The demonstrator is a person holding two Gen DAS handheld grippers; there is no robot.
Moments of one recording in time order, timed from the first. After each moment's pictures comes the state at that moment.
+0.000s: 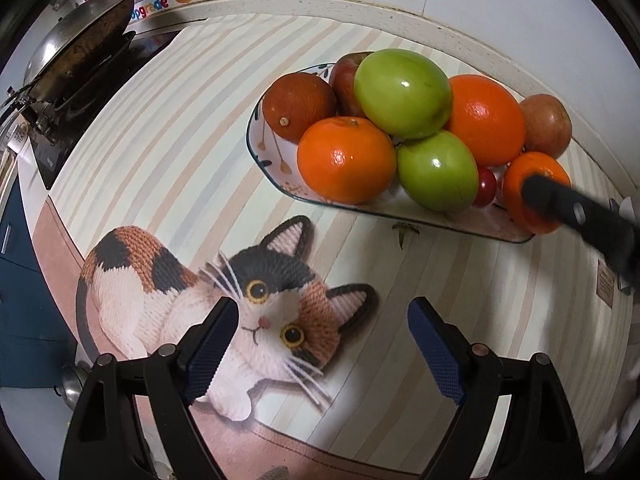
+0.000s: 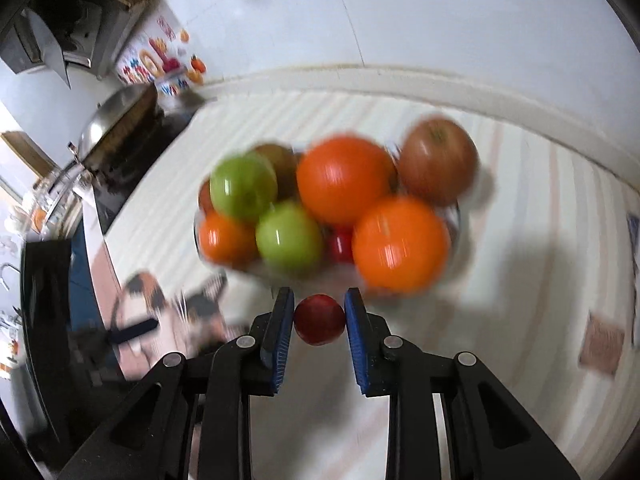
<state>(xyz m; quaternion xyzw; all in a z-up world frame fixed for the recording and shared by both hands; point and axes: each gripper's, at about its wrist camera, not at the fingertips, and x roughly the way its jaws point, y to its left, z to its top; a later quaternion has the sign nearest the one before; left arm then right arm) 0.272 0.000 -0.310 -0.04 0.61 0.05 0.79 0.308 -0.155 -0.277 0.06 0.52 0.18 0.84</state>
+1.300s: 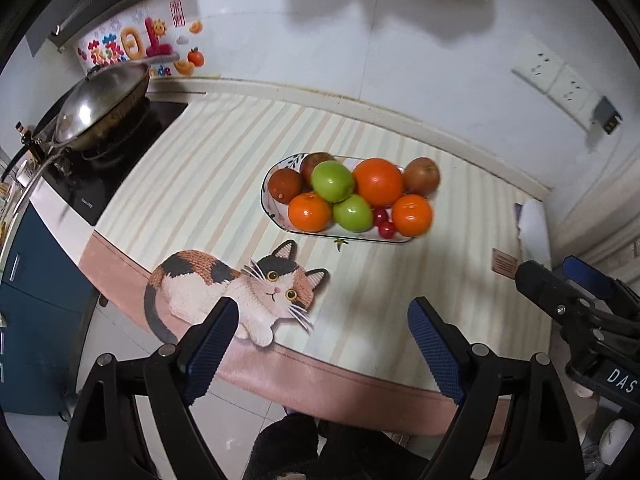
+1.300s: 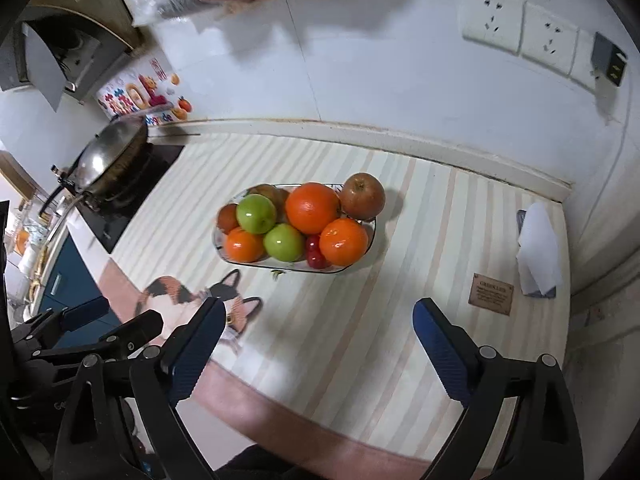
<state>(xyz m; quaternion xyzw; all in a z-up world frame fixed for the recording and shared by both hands) 0.190 0.002 -0.123 -0.03 0.55 -0.02 0.84 0.183 -0.183 -0.107 0.04 0.50 0.08 0.86</state>
